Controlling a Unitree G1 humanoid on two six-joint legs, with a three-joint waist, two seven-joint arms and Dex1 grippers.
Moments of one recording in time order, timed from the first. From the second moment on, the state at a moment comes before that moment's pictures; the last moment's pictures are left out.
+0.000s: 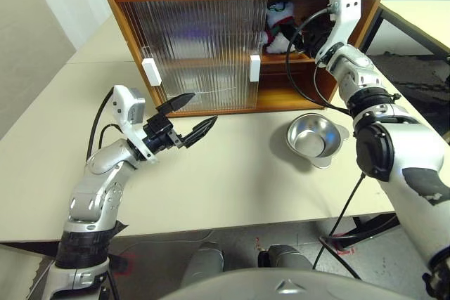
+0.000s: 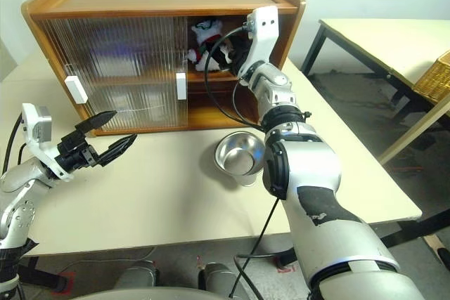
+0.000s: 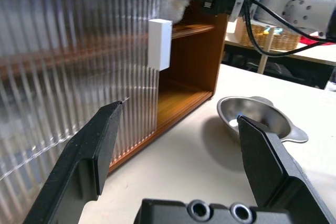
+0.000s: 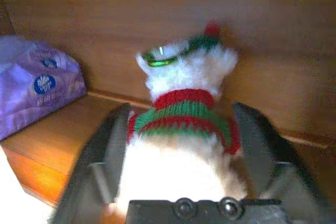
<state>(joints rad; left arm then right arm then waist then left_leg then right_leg) -0.13 0.50 0.14 -0.24 -0.52 0.23 -0.79 -1.25 -0.31 -0.22 1.28 0.18 -0.20 0.64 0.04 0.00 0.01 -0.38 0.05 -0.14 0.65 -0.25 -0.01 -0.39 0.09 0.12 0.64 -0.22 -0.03</state>
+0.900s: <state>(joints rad) -0.22 0.49 0.10 -0.11 -0.51 0.22 -0.89 -0.60 -0.45 -0.29 0.37 0.42 0.25 0.77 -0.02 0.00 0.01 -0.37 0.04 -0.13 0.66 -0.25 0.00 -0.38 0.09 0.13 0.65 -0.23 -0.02</state>
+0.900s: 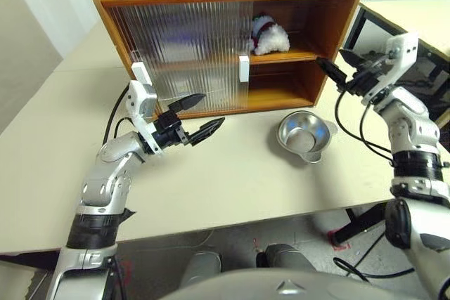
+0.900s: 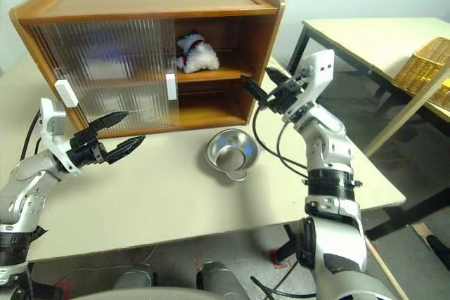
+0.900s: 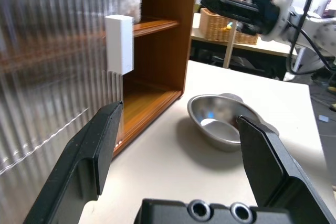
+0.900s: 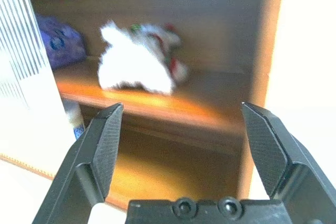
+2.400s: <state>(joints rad) -0.22 0.50 0.10 -0.10 -0.51 0.22 -0.90 -0.41 -0.42 -0.77 0.59 1.03 1.23 0.39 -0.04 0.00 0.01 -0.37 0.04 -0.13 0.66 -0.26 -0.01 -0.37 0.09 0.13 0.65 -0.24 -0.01</state>
